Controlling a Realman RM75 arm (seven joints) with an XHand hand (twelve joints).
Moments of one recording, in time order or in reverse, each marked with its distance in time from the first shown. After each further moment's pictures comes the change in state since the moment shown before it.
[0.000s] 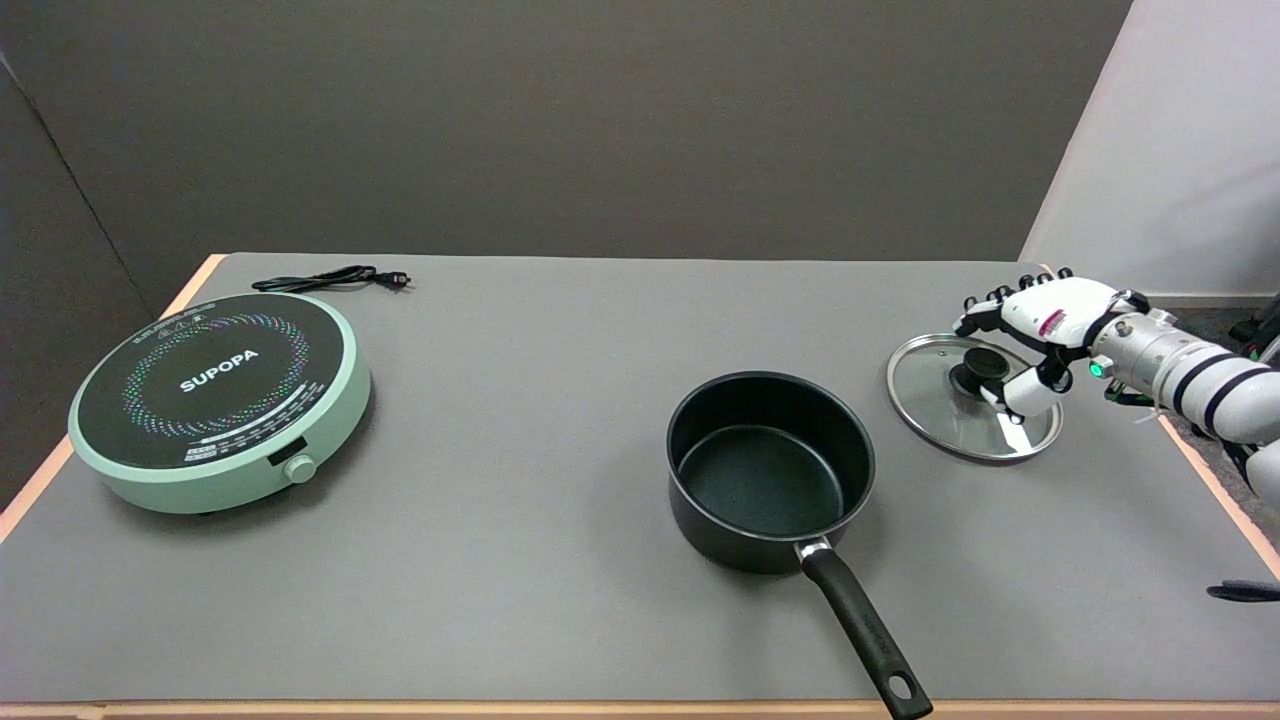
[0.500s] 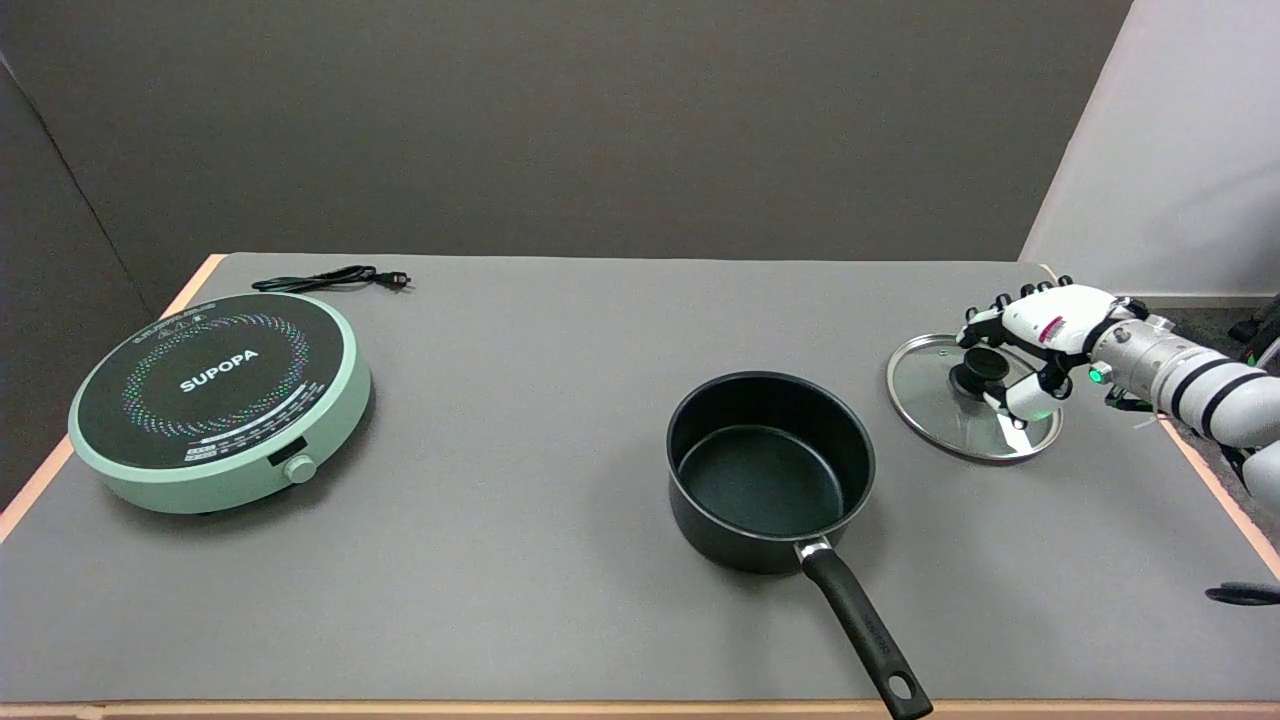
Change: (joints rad) arm 0.026 0.000 -0.038 0.031 0.000 0.003 -0.004
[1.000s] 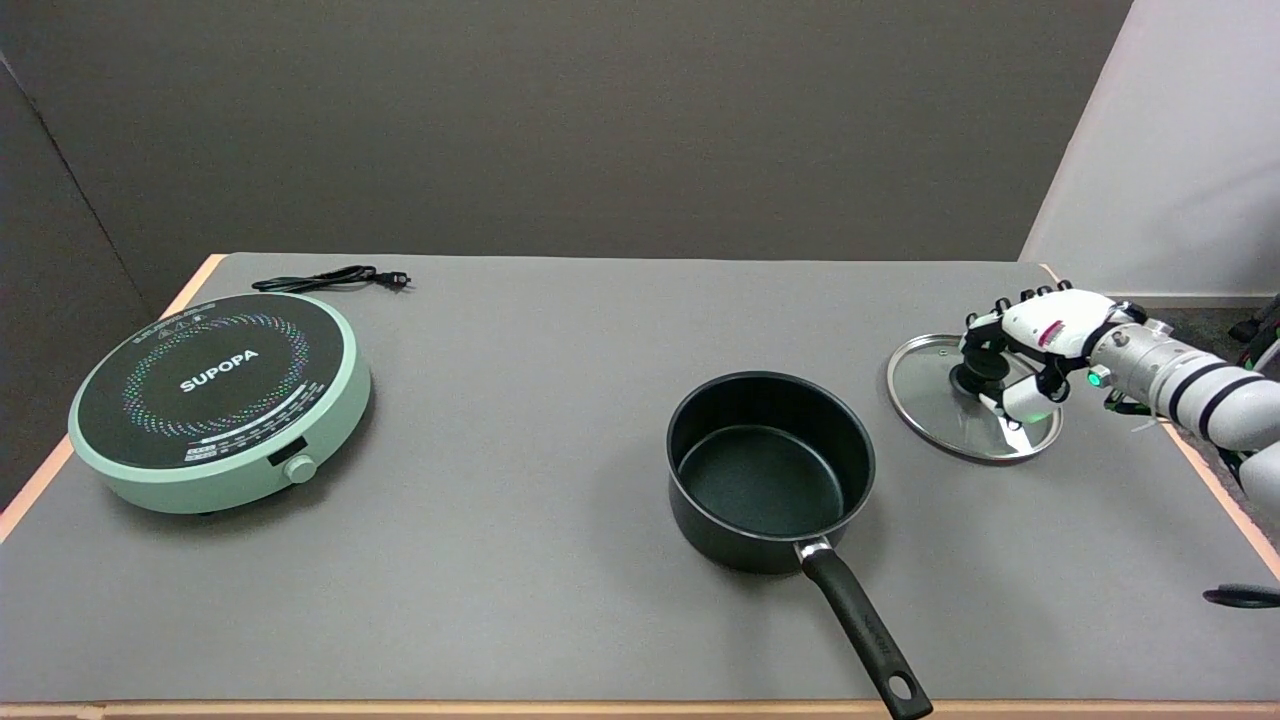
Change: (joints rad) arm 0.019 -0.003 -0.025 0.021 0.000 0.008 0.001
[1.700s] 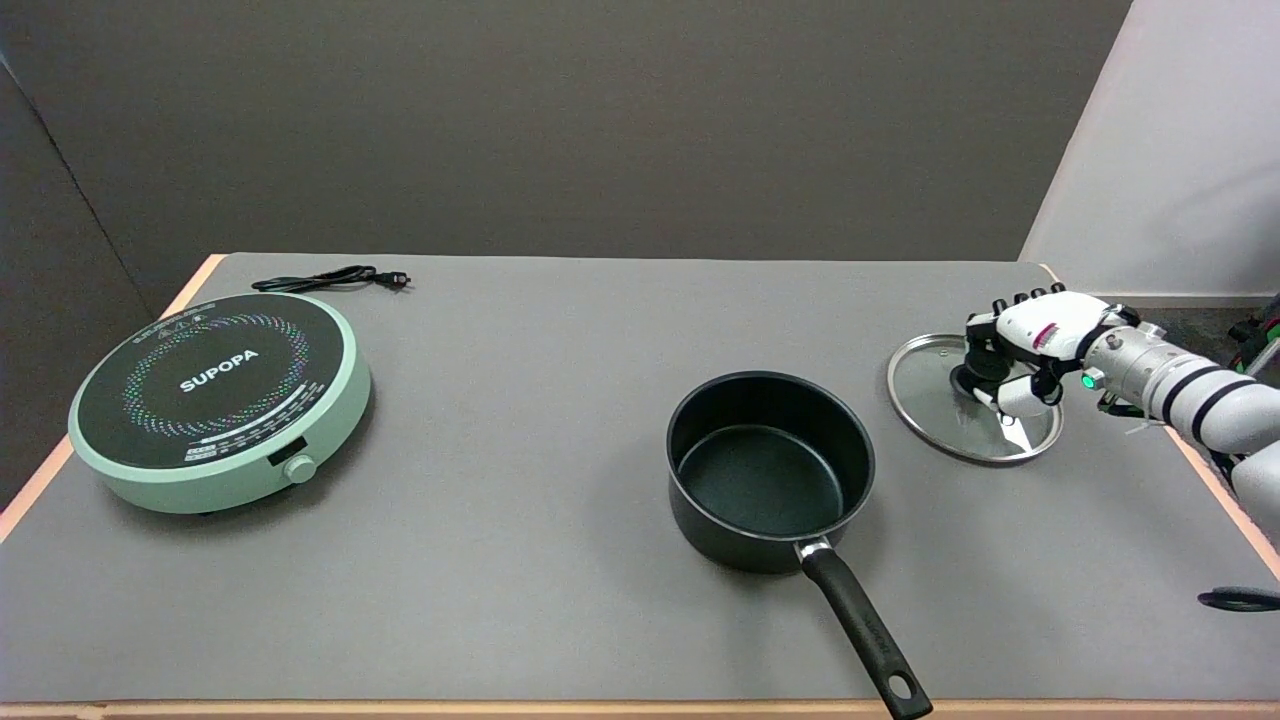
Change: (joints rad) arm 0.035 -0.004 -0.048 0.027 0.001 0.033 0.001
